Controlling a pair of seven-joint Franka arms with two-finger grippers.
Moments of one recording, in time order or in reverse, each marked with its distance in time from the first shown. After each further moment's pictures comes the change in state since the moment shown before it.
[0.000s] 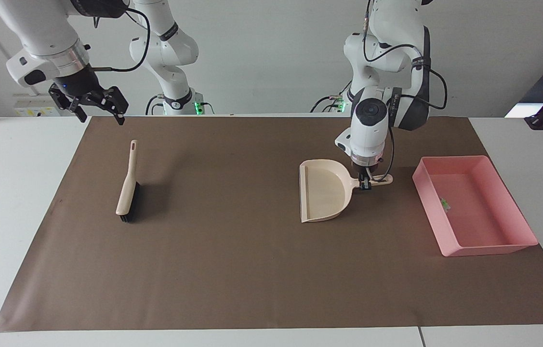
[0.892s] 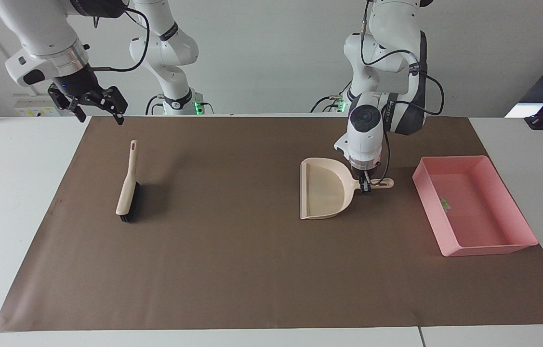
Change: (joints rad) left arm -0.004 0.010 0.011 -0.018 0.044 0.005 -0.003; right arm -0.001 0.000 0.000 0.003 -0.009 0.000 0.000
